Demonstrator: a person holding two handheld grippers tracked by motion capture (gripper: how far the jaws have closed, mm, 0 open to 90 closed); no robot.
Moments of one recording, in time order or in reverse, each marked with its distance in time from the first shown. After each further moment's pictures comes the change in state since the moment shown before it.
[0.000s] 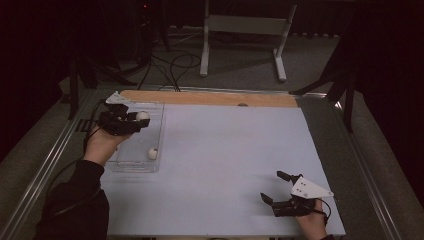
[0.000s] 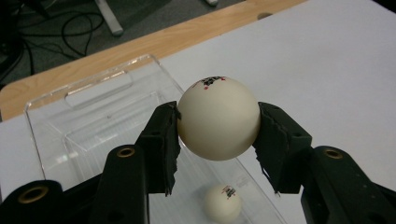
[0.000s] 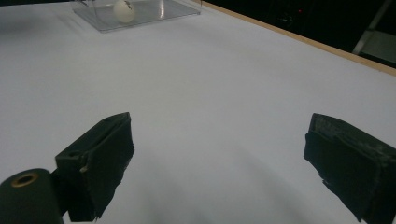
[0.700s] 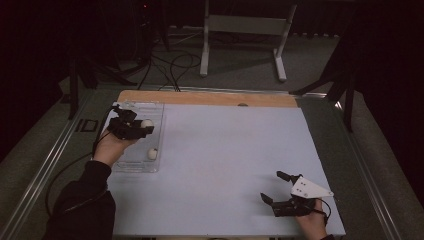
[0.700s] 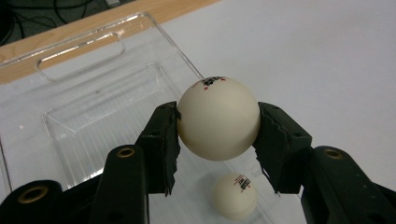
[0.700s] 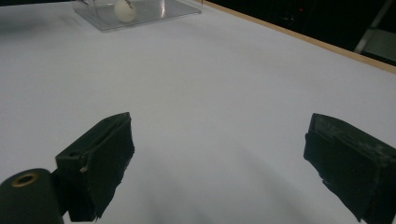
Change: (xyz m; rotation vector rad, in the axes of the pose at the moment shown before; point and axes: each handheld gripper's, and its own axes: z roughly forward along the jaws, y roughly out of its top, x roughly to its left) left arm 0.003 -0.015 0.036 0.088 0.005 -0.001; right arm -0.001 0.000 0.000 0.001 0.006 -0.001
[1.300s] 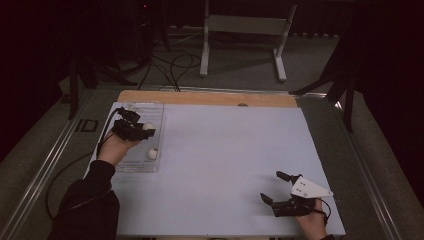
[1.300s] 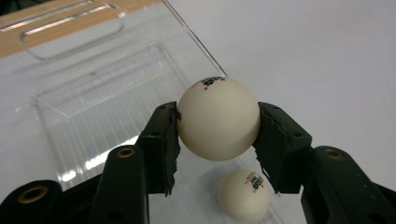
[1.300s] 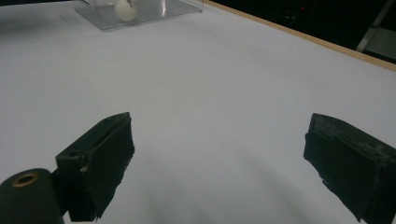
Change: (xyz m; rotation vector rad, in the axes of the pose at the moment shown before) left arm 0.004 -0.004 0.020 0.062 0.023 -0.029; right arm 0.000 0.000 0.000 0.003 0.003 0.003
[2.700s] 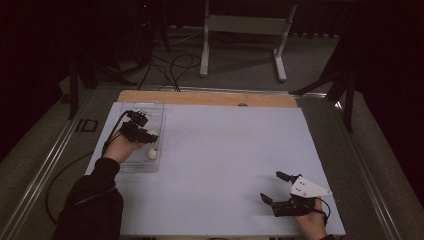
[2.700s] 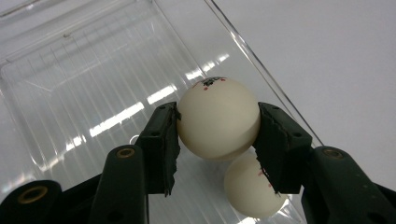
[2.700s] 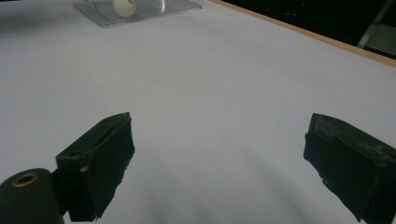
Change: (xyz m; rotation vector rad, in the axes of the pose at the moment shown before) left arm -0.001 0.002 0.029 0.151 -0.003 0.020; right arm -0.001 -0.001 0.001 0.012 0.000 0.002
